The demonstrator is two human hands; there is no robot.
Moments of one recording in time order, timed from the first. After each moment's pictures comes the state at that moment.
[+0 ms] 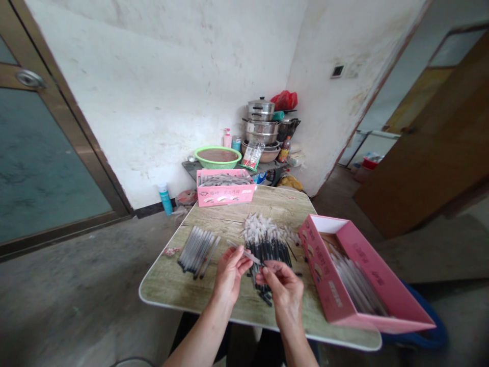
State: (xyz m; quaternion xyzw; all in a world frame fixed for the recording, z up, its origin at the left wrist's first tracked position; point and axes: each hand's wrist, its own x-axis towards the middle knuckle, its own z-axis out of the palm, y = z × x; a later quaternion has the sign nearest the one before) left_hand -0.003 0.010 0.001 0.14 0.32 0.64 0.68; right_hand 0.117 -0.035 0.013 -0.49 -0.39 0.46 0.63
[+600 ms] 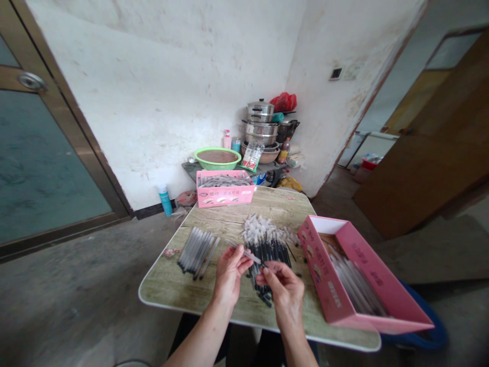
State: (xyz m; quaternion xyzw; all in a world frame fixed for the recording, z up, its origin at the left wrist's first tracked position) left_hand 0.000 0.008 0.007 0.17 0.33 0.65 0.66; right_hand 0.119 -0.036 0.017 -0.49 -0.40 0.45 0.63
